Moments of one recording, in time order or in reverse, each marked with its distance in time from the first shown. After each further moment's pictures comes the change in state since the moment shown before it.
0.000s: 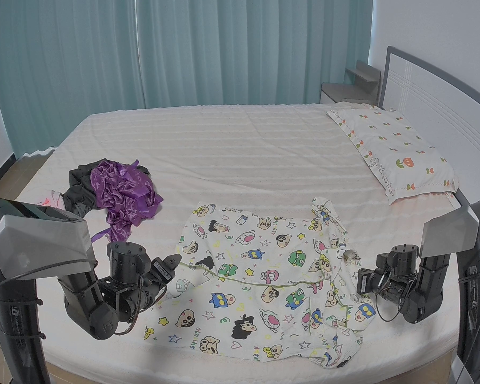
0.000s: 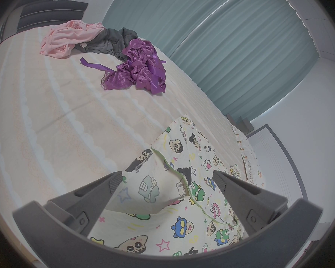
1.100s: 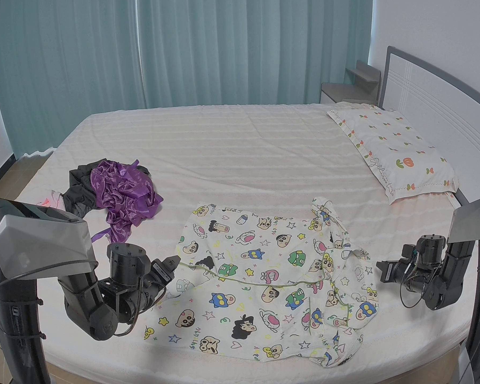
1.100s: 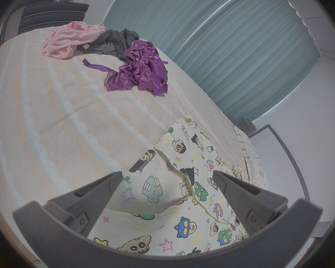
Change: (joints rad) left arm 0.000 0.004 0.008 0.000 0.014 0.001; right arm -0.186 -0.086 0.024 0.066 0.260 0.104
